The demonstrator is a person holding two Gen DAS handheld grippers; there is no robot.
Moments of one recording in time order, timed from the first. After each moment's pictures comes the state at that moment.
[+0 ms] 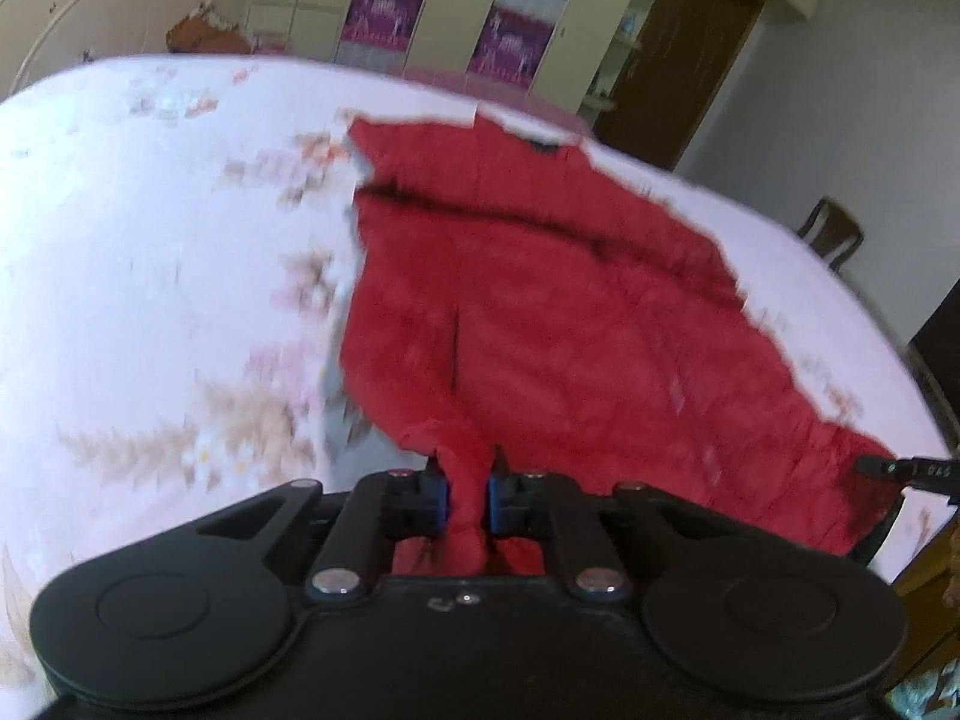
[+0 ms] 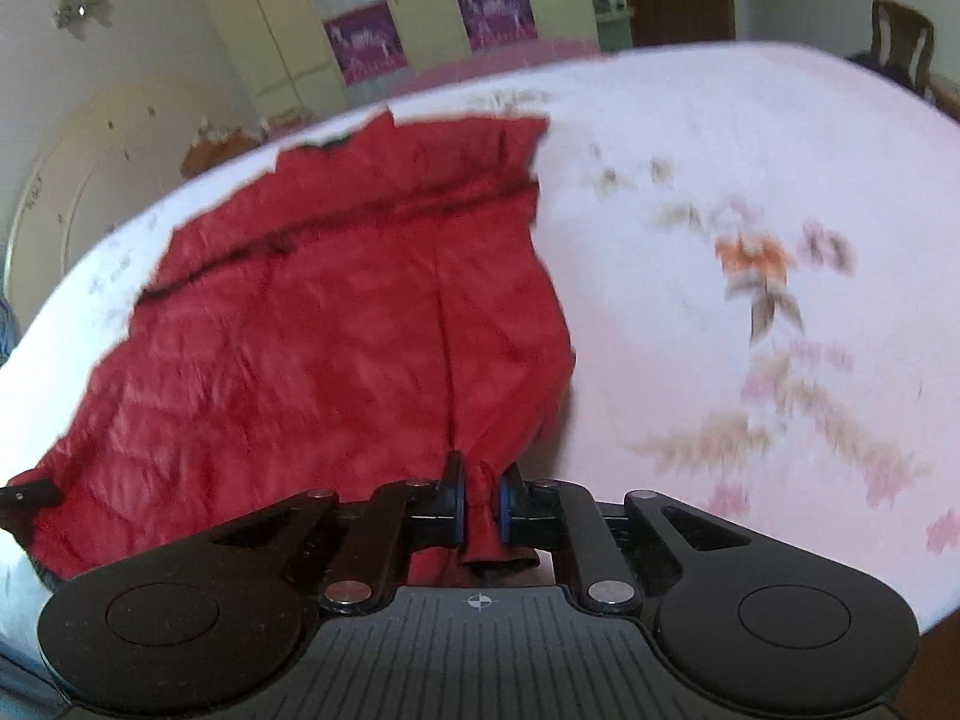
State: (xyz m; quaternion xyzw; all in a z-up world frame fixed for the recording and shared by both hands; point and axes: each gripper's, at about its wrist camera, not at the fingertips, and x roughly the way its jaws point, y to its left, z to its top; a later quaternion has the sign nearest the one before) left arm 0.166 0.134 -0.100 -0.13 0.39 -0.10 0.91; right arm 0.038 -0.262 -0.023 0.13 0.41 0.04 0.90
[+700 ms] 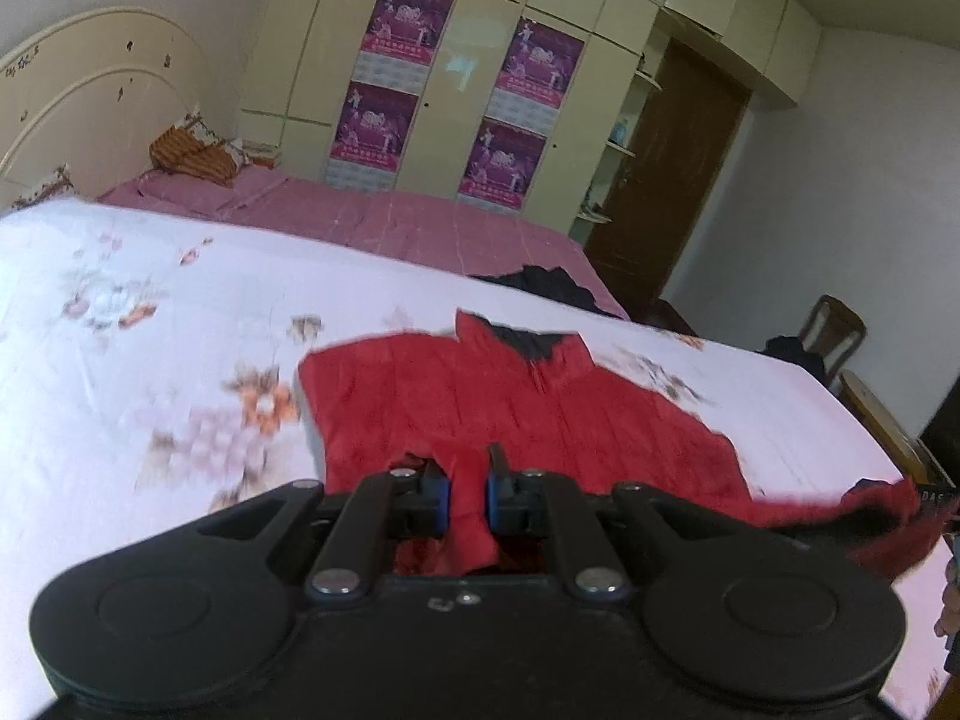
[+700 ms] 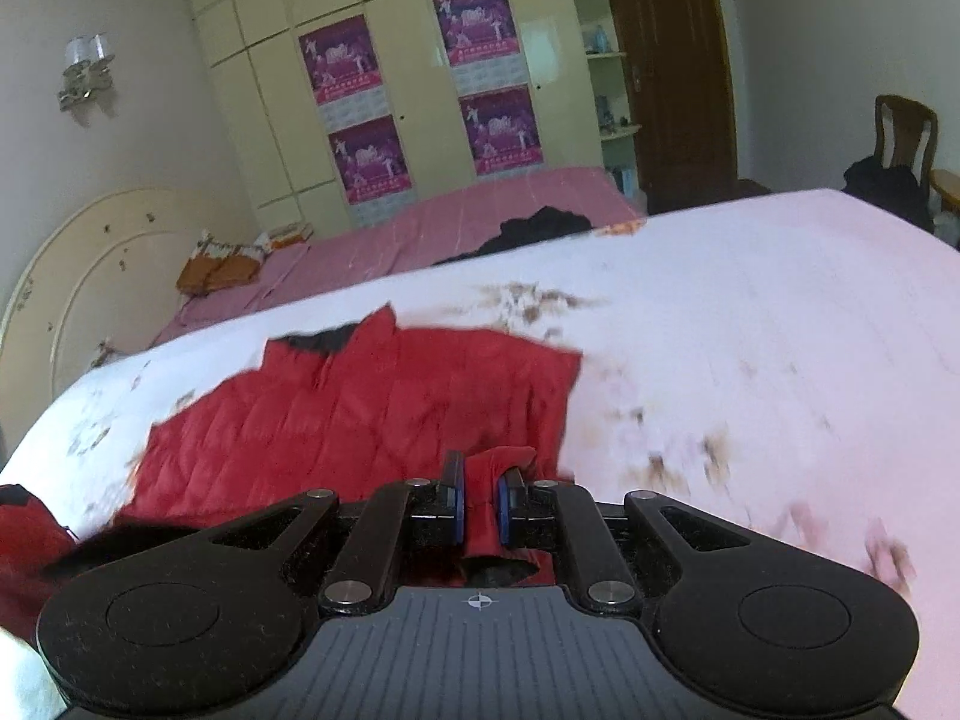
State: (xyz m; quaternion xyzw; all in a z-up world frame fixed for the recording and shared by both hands) left arm 0.329 0.117 -0.030 -0.12 0.29 -0.08 0.95; right arm 0.217 -0.275 0.036 0.13 0.31 0.03 0.94
